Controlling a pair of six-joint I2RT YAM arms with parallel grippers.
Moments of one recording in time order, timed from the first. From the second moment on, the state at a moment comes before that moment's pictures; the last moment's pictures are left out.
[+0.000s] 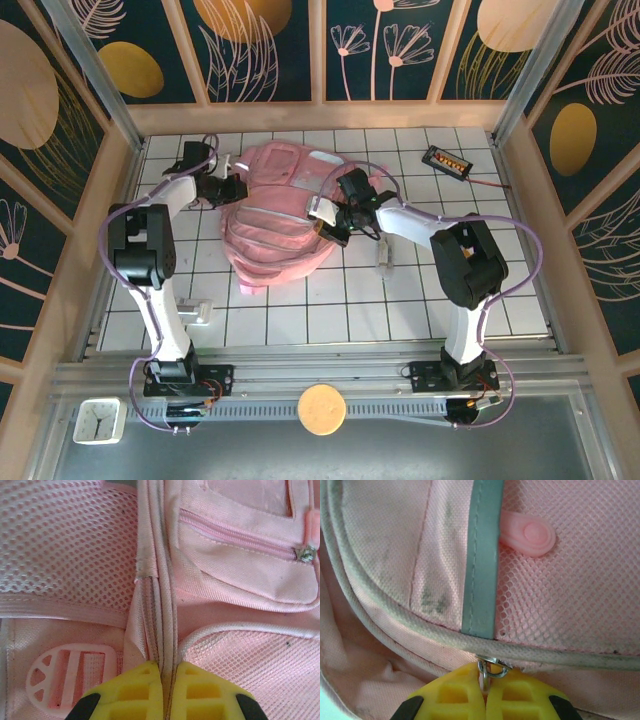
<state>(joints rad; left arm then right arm) -0.03 2.00 1.41 -0.42 0.53 -0.27 0.59 1.89 1.29 -0.40 -0.43 -0.68</state>
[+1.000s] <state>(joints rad) -0.17 1.54 0.75 0.27 0.08 -1.25 0.75 2.08 1.59 -0.81 -0.60 0.18</state>
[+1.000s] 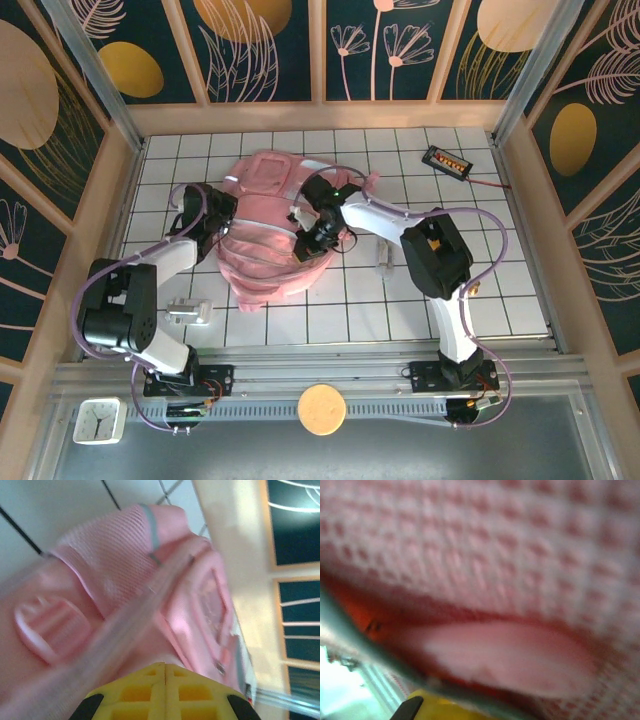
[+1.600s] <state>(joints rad) -0.21 1.52 0.85 0.15 0.16 -1.13 0.77 2.02 1.49 -0.46 -0.89 0.58</state>
